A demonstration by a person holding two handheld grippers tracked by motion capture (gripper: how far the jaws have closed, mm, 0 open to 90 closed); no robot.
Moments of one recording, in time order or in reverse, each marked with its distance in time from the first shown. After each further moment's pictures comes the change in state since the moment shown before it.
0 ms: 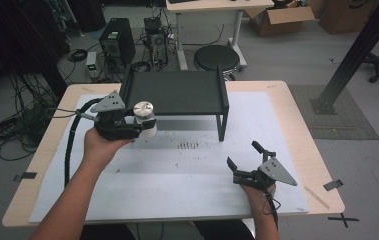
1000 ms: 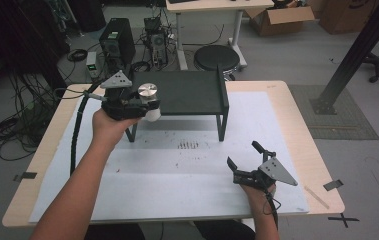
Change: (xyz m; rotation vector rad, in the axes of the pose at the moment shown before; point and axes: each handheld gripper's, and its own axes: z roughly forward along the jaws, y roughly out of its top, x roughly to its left) left arm 0.029 0.032 0.026 0.014 0.063 -0.064; right arm 0.000 0.000 0.000 0.000 0.001 0.005
